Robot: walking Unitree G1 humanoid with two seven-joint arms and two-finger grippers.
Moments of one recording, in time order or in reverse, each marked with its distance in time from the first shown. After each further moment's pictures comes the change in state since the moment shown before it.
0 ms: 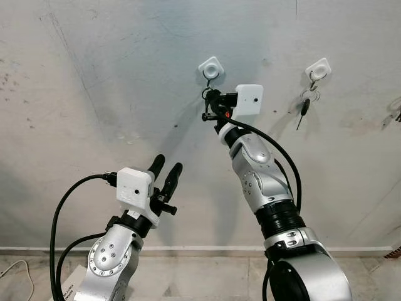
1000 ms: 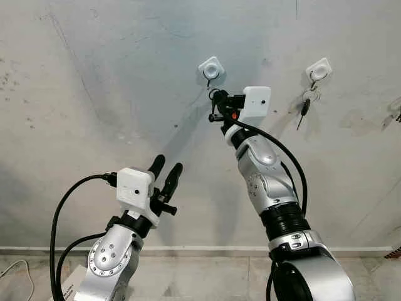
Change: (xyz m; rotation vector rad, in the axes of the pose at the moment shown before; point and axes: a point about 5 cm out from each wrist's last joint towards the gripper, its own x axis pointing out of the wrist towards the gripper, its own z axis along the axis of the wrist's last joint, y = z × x) left arm 0.000 0.000 0.000 -0.001 0.001 -0.002; right arm -0.006 -0.011 -0.002 -0.004 -0.011 -0.021
